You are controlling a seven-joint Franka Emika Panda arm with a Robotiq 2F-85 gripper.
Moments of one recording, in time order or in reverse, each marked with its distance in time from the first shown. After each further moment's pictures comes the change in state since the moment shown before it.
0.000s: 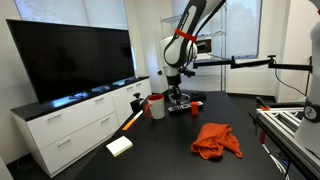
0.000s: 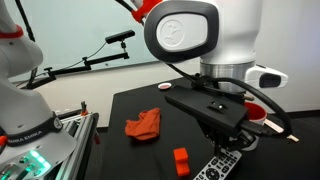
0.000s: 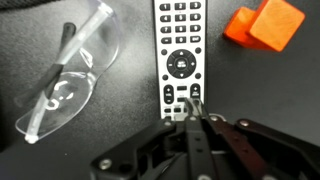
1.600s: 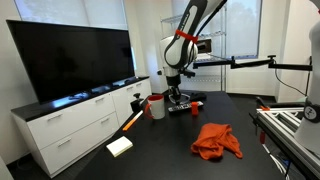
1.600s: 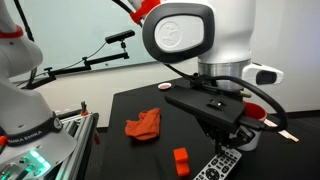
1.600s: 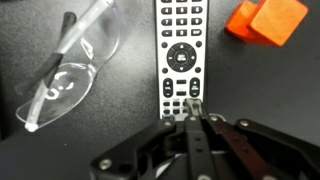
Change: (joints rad) arm 0.020 -0.009 -0.010 -0.020 -0.010 0.040 -0.002
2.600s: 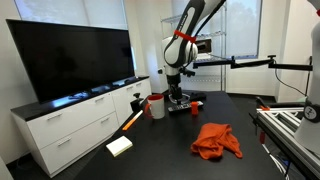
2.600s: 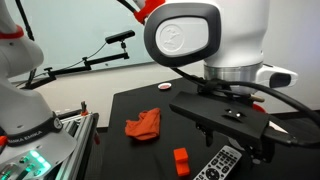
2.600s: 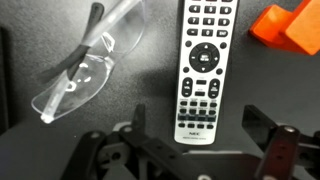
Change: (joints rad) arm -0.042 0.020 0.011 0.028 0.053 0.016 -0.148
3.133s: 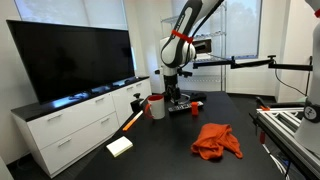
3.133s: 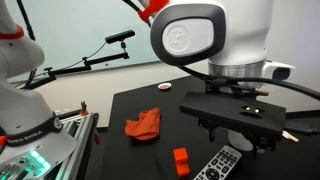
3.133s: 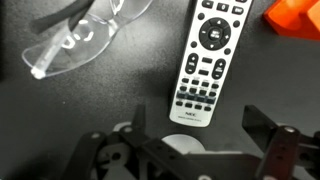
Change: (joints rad) arm -0.040 0.017 0.063 0.029 0.033 0.007 -0.157
